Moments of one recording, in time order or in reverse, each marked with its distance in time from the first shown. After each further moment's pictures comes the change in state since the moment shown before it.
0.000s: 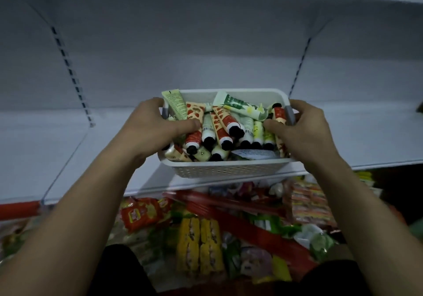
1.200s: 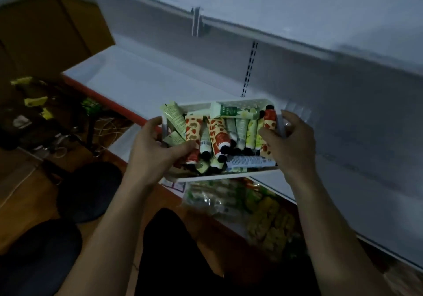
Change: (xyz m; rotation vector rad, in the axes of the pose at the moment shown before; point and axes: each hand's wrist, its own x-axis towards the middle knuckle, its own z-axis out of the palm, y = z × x) left_hand -0.122 -0.042 -0.197 -0.042 0.676 -0.495; right_hand -0.029 -0.174 0.213 0.244 -0.672 0.006
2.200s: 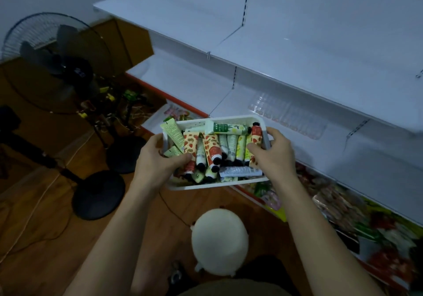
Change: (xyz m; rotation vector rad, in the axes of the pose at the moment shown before) left_hand -0.412 0.140 -0.143 0.016 0.017 -0.113; right_hand -0.361 -0.184 -0.206 -0.069 -0.128 0.103
